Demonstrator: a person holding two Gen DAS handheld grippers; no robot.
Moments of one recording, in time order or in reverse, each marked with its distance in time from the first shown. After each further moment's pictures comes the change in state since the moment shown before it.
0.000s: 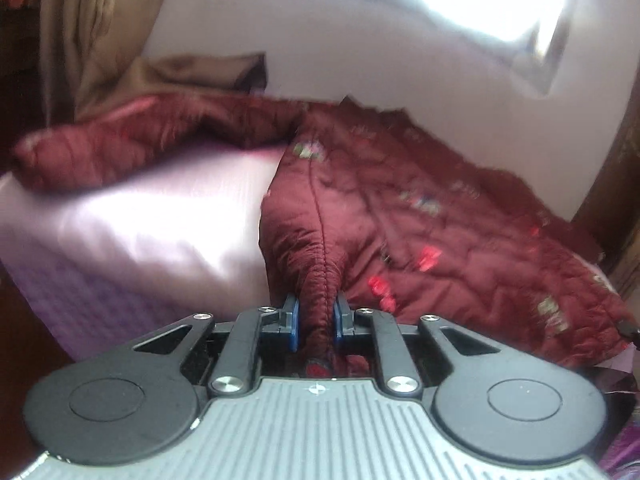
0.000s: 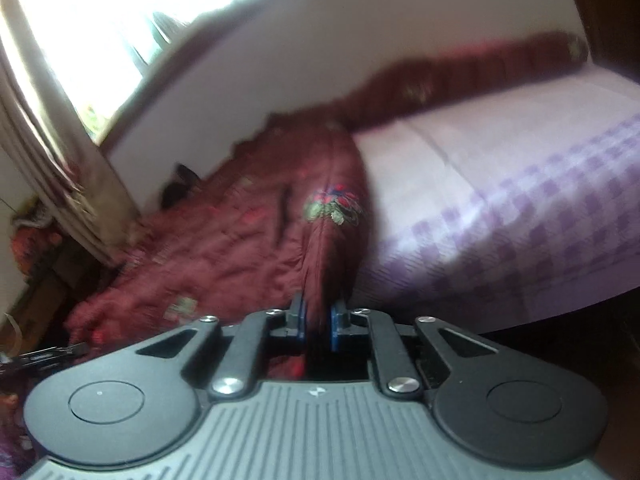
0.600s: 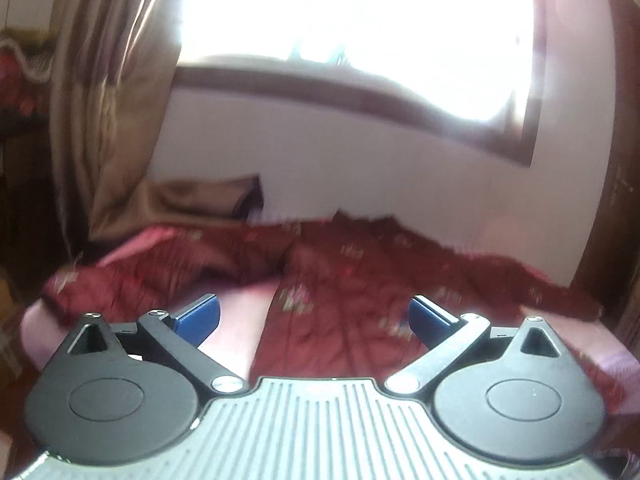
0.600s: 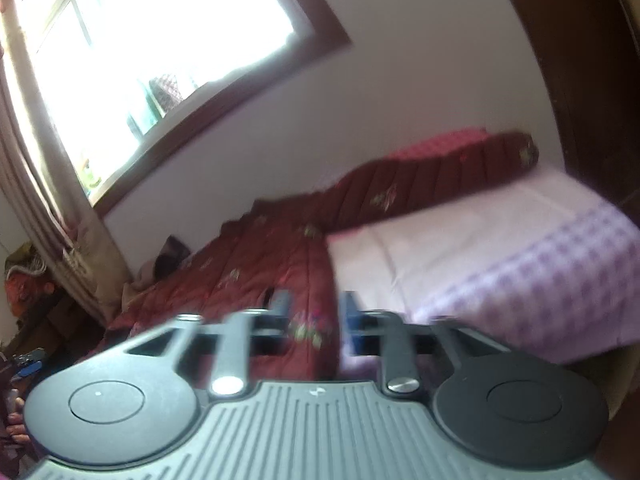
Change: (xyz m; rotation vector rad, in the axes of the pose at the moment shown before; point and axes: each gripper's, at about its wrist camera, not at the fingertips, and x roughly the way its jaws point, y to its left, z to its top) left arm -0.047 -0.039 0.055 0.067 -0.309 0.054; right arm -0.065 -0.017 0.062 -0.006 -0.195 -0.066
